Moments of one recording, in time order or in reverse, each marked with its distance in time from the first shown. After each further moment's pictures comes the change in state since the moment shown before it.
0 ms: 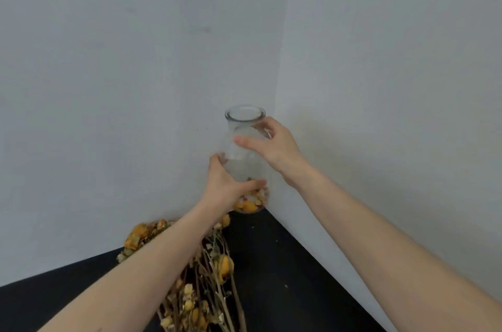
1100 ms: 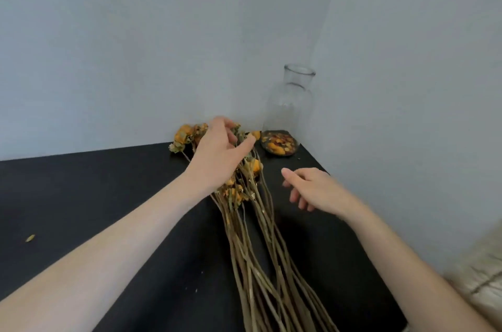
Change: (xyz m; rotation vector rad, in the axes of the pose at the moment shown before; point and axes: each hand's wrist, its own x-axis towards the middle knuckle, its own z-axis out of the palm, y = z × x) left_hand -0.145 0.011 -0.082 0.284 -0.012 -0.039; right_hand -0.172 0.047 0.003 -0.524 -0.541 0.422
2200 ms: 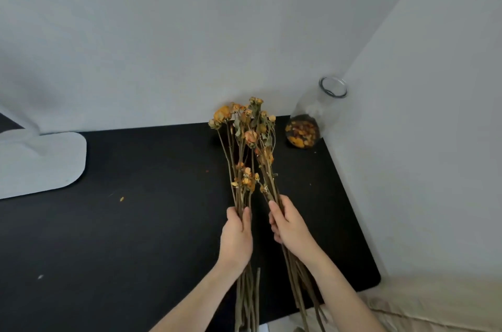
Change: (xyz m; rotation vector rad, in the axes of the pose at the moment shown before) left_hand -0.104 0.033 0.013 -0.336 -0.001 -0.886; right_hand -0.059 -0.061 0.013 0.663 -0.320 0.290
